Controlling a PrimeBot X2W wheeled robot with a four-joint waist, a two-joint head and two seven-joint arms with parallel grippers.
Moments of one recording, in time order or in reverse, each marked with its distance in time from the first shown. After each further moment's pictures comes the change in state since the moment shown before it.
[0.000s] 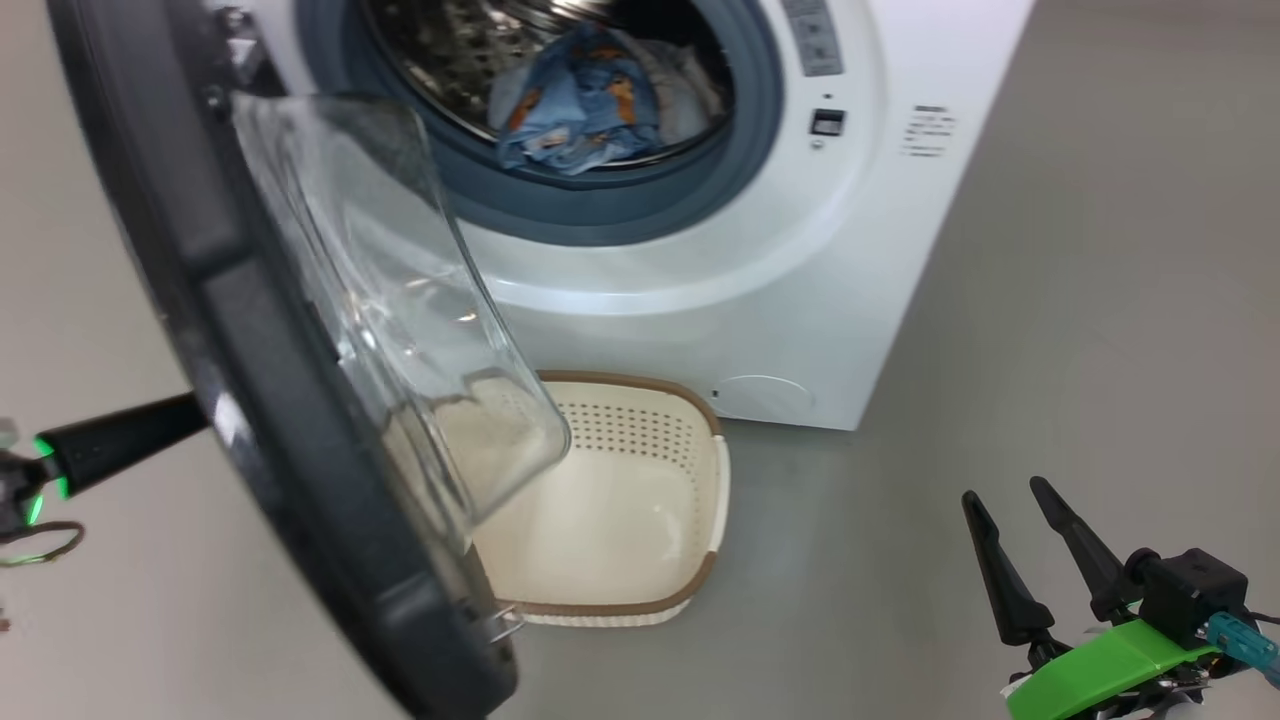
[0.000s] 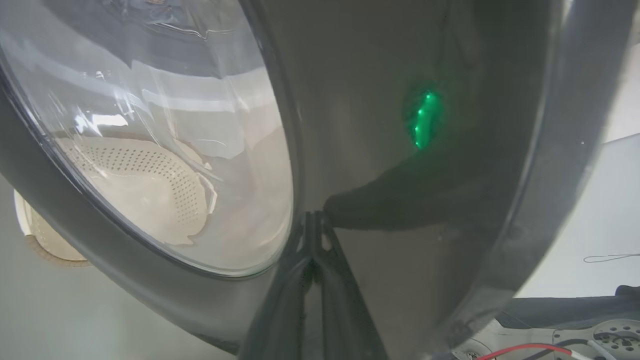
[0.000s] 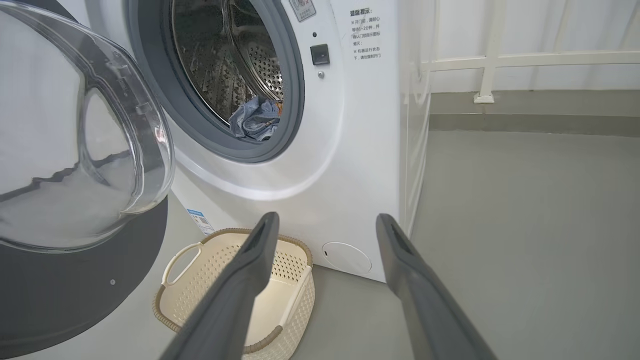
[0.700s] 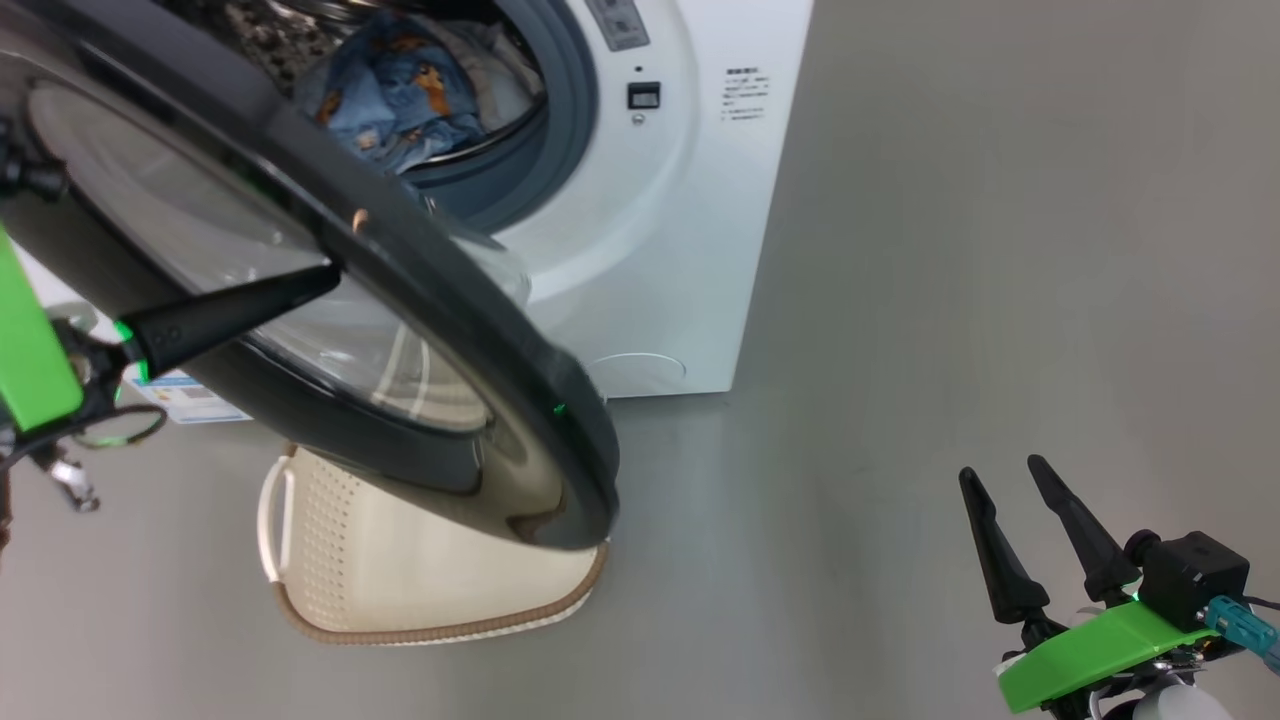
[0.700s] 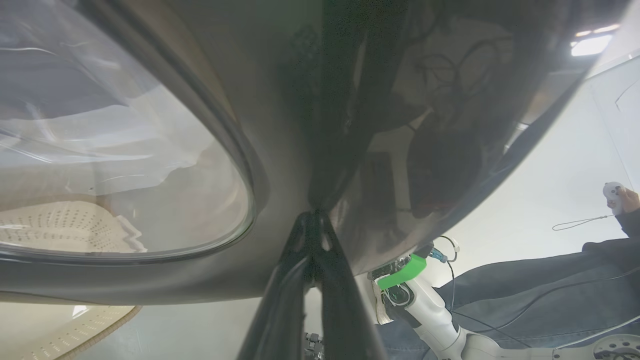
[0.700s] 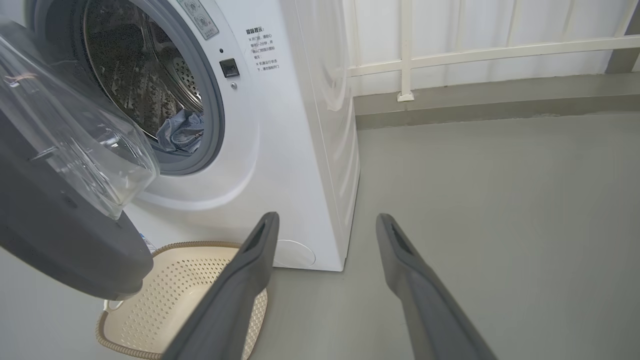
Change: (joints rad) left arm -0.209 -0.110 -0.100 0.110 0.069 -0.016 -0.066; right arm -0.026 0.028 -0.017 -0.006 0.000 0.000 0.000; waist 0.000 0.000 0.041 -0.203
